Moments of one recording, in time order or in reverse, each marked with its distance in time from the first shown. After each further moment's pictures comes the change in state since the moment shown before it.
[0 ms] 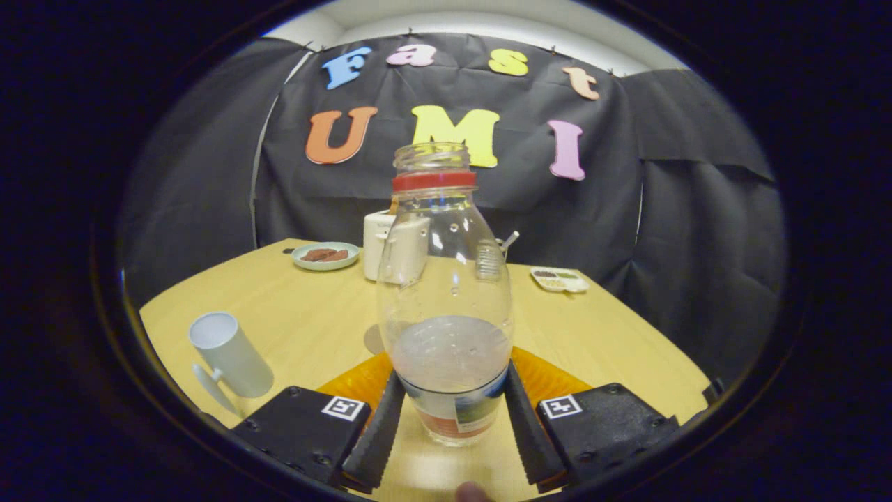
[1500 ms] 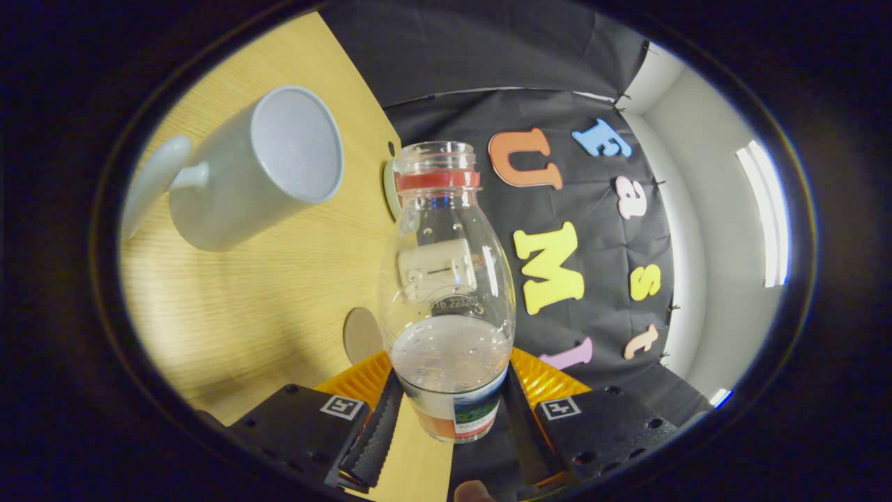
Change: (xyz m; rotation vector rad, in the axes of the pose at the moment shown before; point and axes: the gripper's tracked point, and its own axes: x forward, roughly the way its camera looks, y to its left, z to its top) arm 0.022 0.091 0.031 -1.210 -0.212 -0.136
